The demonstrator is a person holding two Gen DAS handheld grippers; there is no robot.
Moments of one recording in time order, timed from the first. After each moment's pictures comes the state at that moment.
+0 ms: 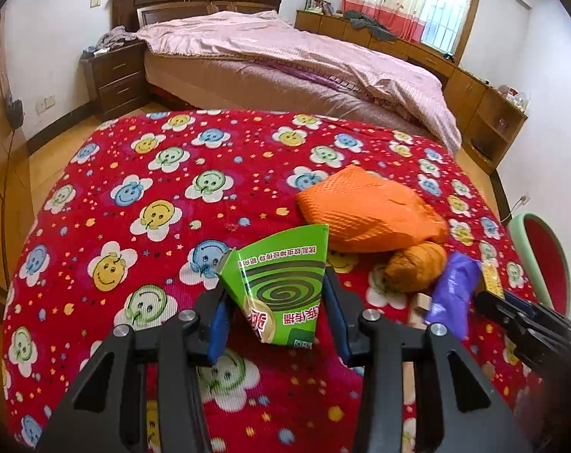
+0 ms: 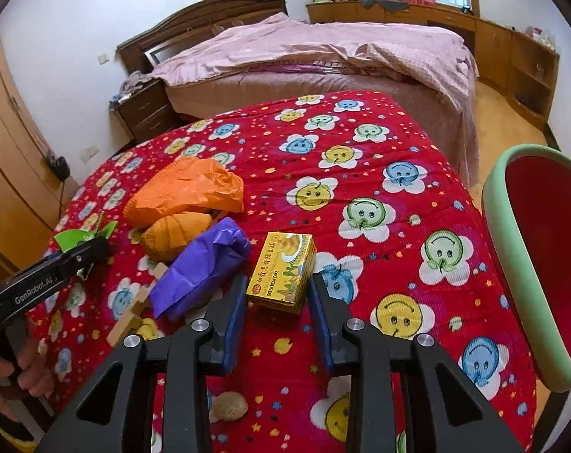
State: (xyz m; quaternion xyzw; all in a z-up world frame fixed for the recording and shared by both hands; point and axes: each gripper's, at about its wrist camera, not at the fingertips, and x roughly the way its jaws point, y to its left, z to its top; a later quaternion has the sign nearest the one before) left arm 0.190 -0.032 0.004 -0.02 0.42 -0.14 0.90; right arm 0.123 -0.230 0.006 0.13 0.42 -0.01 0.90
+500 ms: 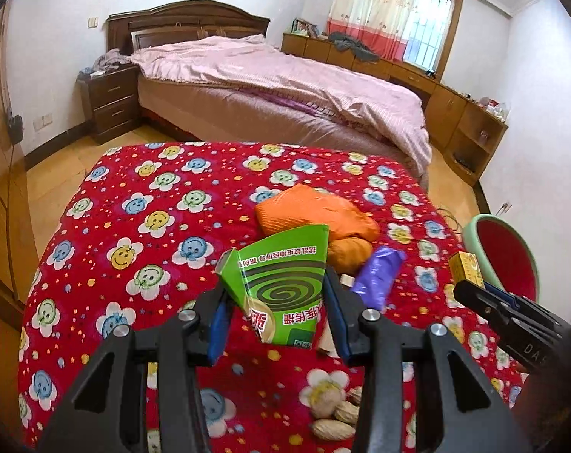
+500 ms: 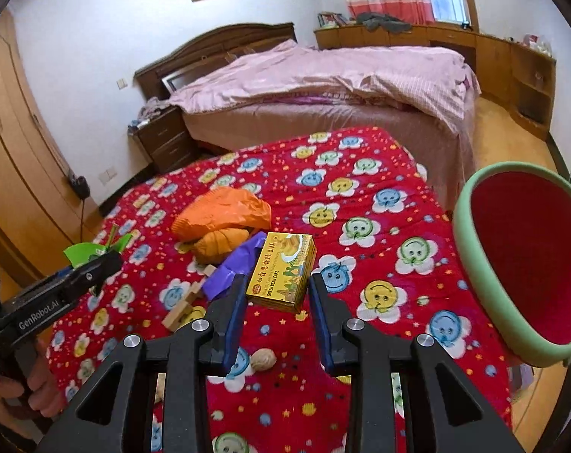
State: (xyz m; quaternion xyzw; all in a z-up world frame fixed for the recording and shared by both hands) left arm 0.128 -0.041 0.051 -0.03 0.38 -0.16 0.91; right arm 0.068 -0.227 0.054 0.14 0.37 0.00 0.92
